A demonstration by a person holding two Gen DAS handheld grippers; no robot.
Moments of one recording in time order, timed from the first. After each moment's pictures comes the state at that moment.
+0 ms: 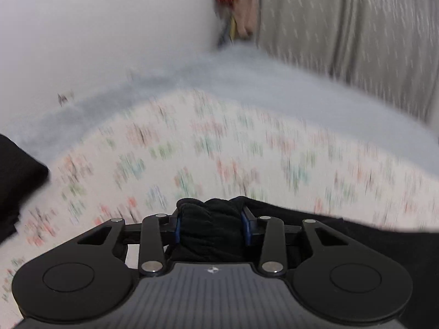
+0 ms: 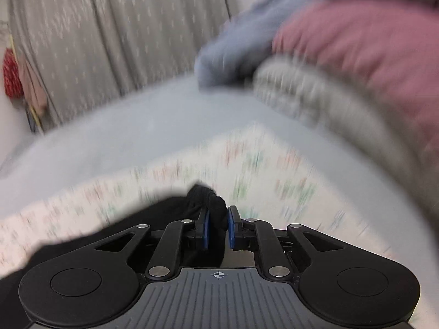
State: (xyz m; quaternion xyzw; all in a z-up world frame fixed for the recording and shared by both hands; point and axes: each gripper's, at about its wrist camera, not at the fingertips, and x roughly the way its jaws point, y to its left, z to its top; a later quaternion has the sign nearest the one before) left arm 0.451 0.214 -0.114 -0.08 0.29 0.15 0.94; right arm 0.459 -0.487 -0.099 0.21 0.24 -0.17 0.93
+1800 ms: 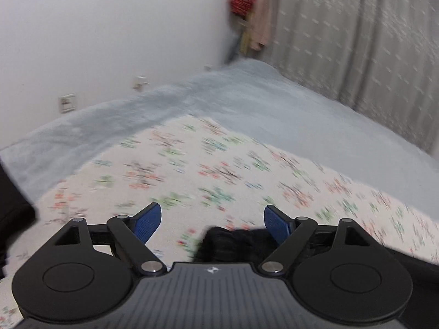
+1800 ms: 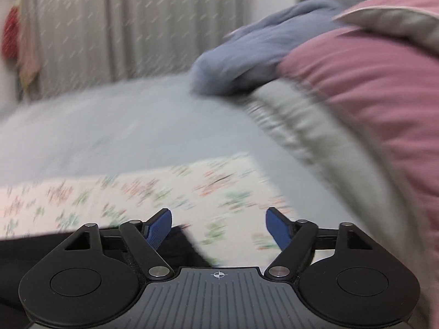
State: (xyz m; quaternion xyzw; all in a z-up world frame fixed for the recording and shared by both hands) left arm 0.504 0.239 -0.106 -0.11 0.30 0.14 0.94; right arm 0.536 -0.493 -0.110 0.11 0.29 -0.18 0.93
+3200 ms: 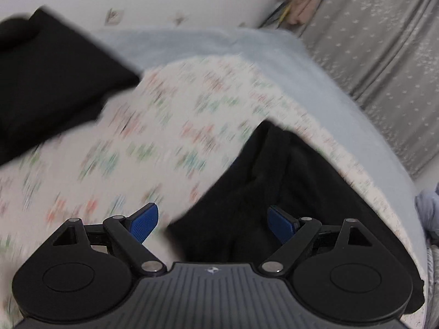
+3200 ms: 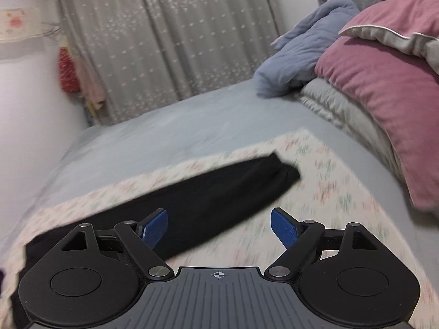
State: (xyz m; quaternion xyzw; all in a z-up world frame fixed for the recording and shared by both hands) left arm 0.317 0.272 -0.100 -0.28 0.38 0.16 0.87; right arm 0.277 -0.372 -0.013 0.22 0.24 -0.05 0.94
